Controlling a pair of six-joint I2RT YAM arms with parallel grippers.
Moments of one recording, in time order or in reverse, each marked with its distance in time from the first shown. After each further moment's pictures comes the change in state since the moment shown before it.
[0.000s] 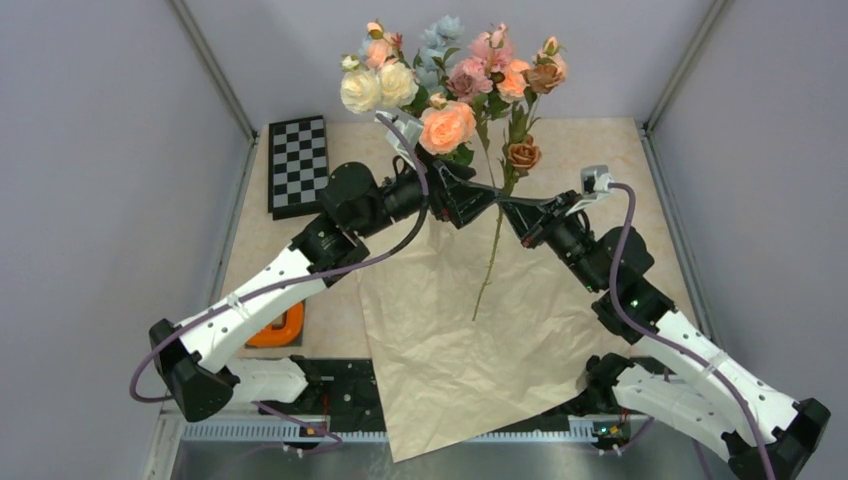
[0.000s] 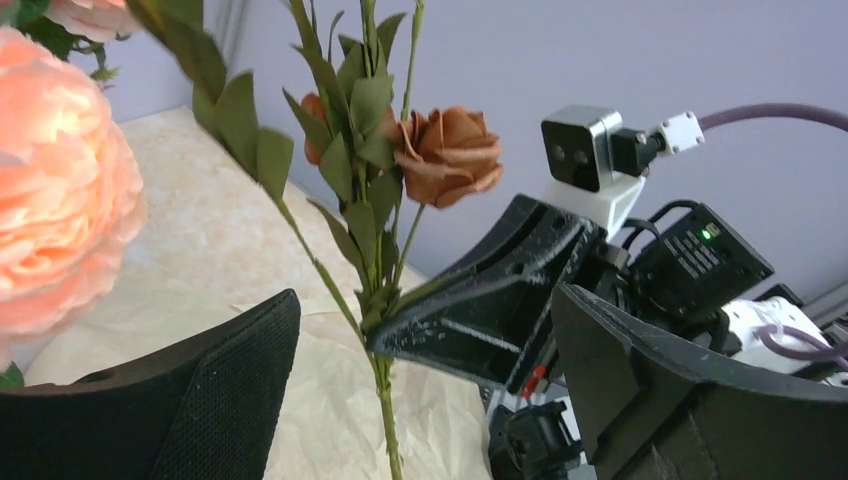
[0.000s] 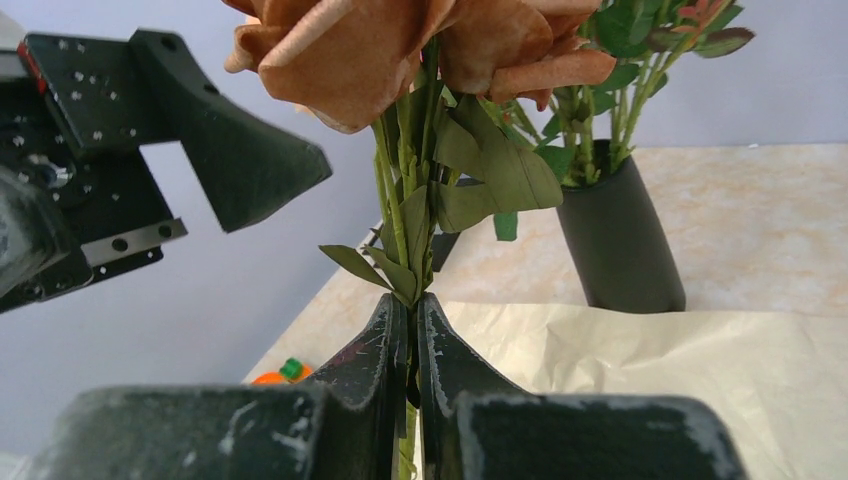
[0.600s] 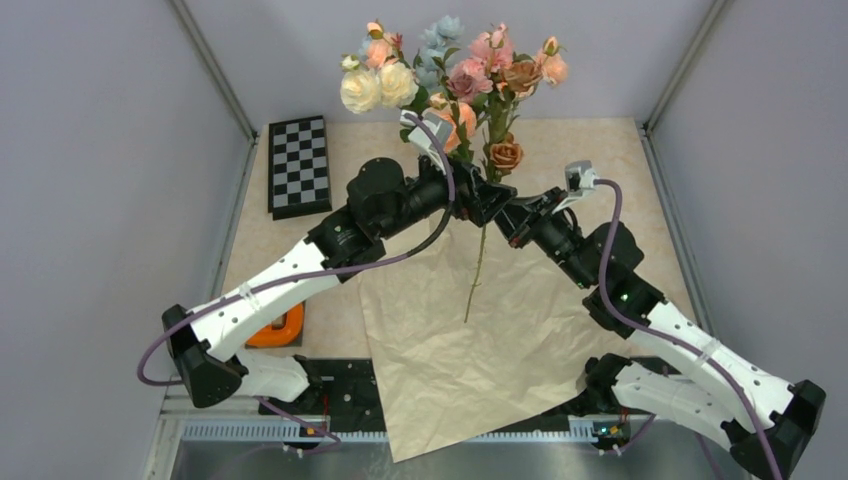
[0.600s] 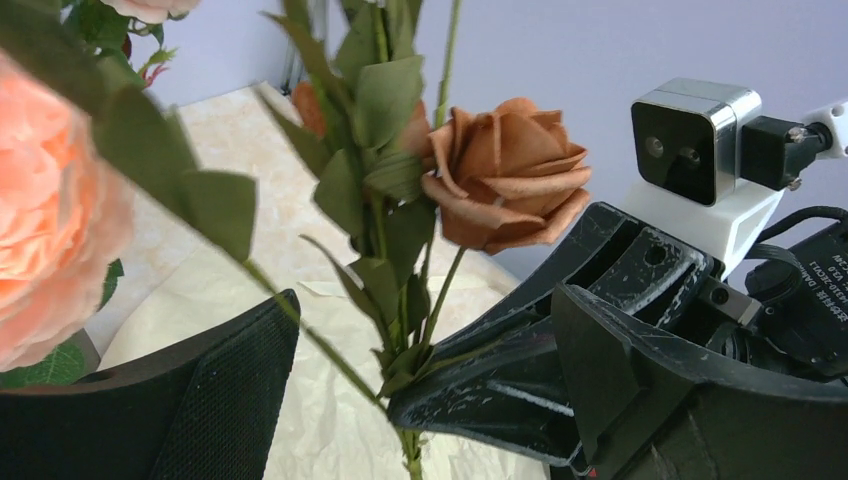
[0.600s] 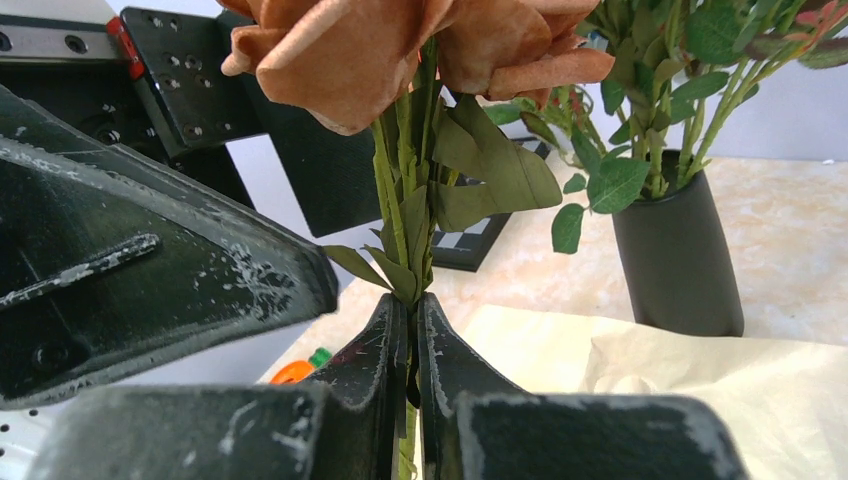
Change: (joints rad) left arm -0.090 0.093 0.138 -0.167 -0.215 0.144; right arm 0.055 0.068 0.035 0.061 -0.039 -0.004
